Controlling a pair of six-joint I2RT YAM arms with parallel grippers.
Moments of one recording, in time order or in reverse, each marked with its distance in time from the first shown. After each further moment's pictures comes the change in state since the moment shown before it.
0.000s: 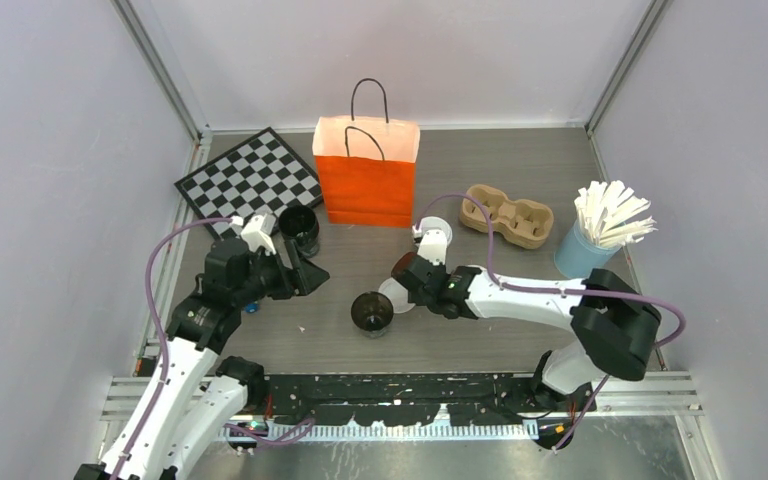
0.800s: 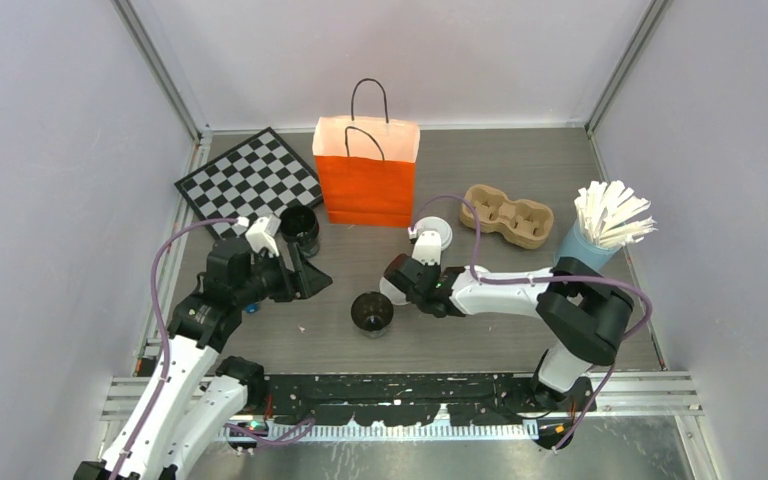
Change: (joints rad) left arm 0.000 -0.005 0.000 -0.020 0.067 0.006; right arm -0.020 0.170 0.005 0.136 0.071 0.026
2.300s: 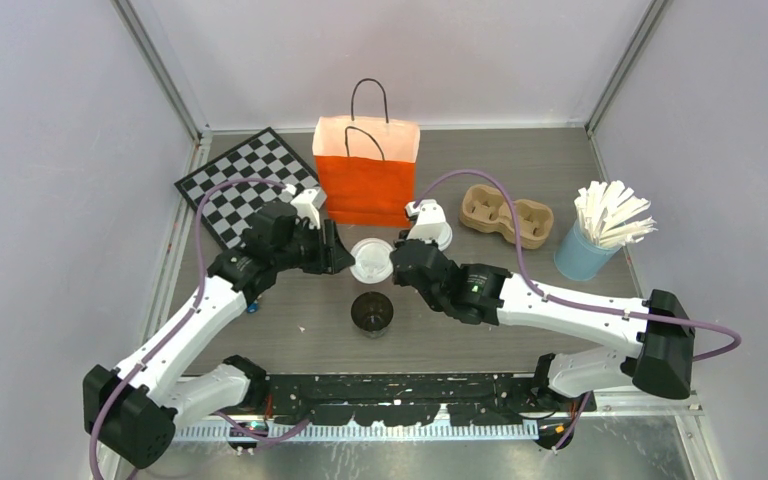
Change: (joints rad) left arm -0.182 0.383 0.166 0.160 -0.097 0.097; right arm 0.146 -0.351 0.171 -0.065 0.061 -0.148
